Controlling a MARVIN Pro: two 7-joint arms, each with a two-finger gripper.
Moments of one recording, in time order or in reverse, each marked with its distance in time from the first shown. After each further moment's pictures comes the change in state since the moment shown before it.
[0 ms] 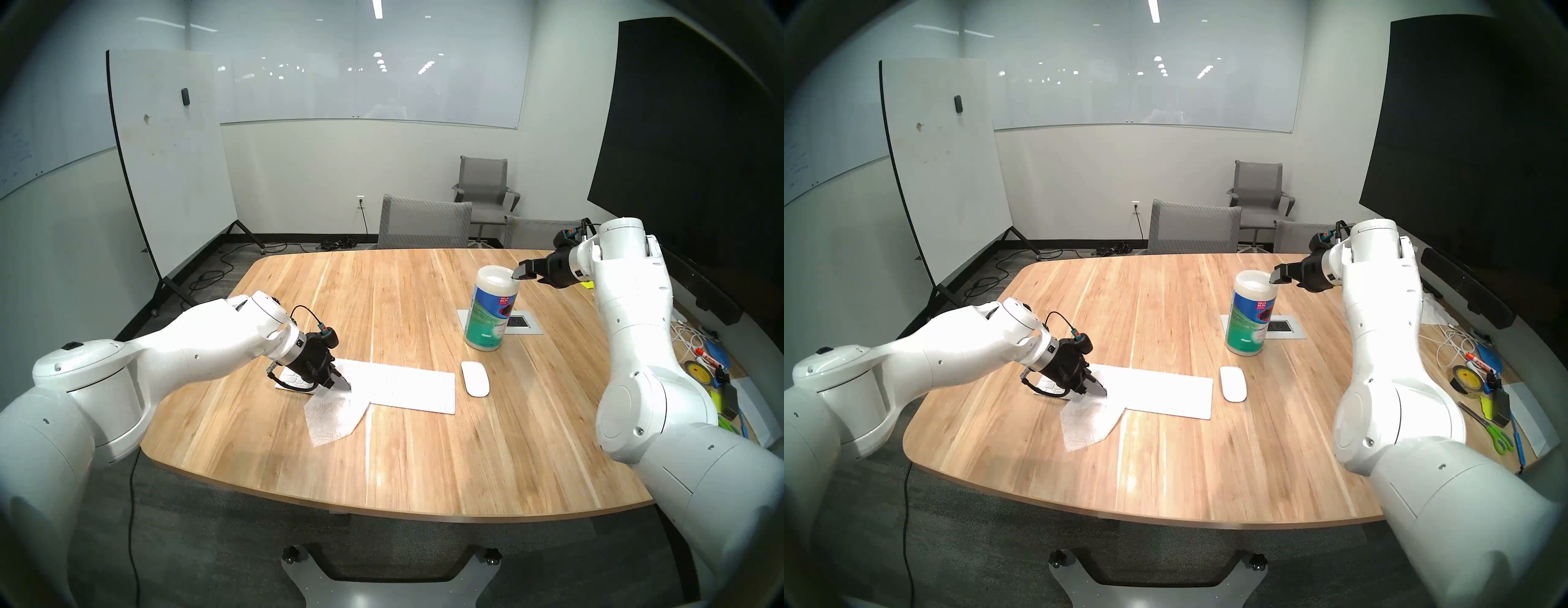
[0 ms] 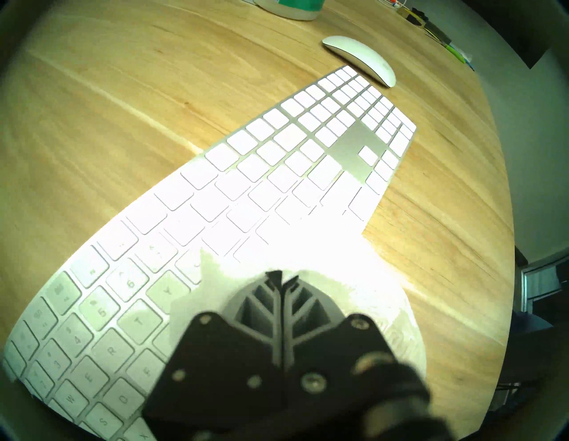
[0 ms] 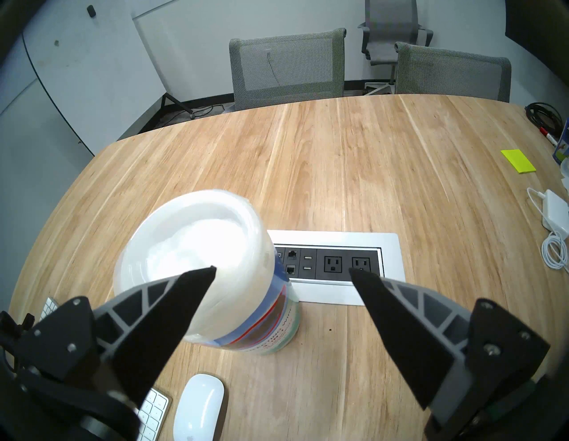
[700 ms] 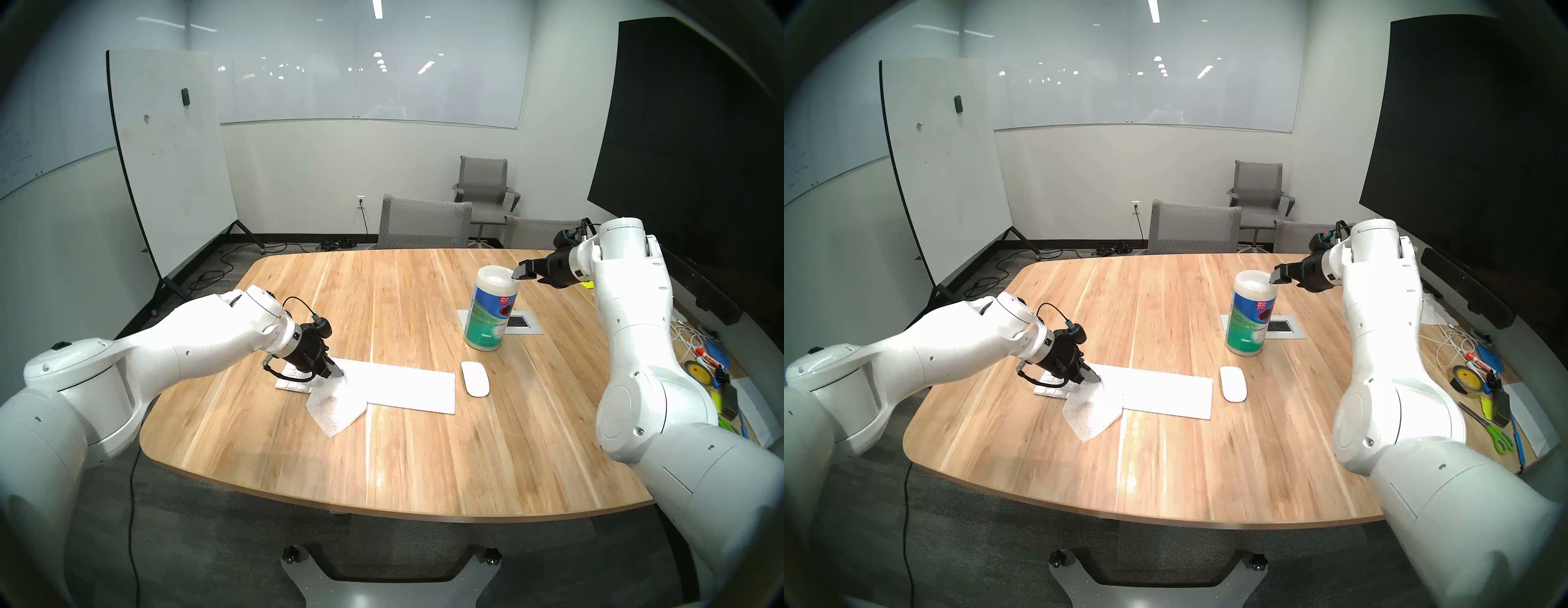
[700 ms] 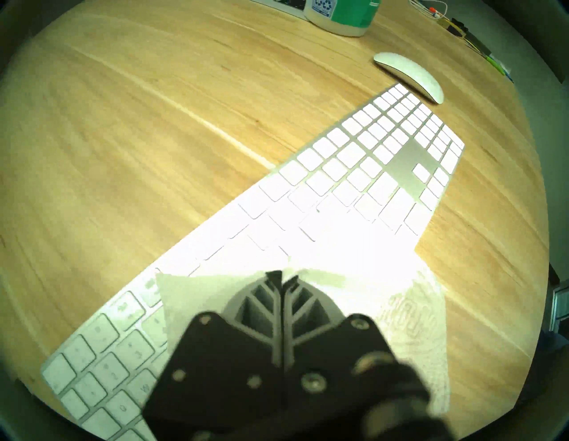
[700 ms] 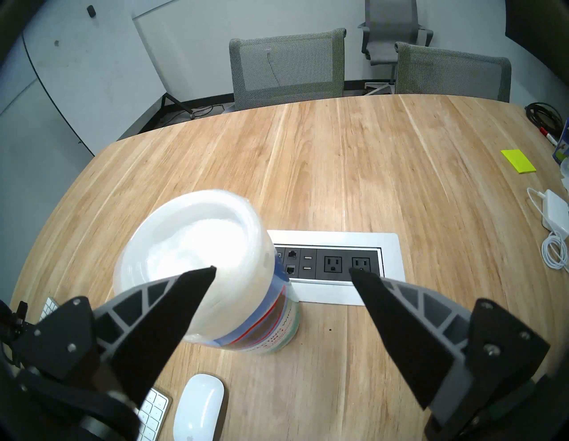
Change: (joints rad) left arm -0.027 -0.023 -0.025 0.081 0.013 0.000 0.100; right arm 0.000 0.000 0.000 0.000 0.000 0.000 0.000
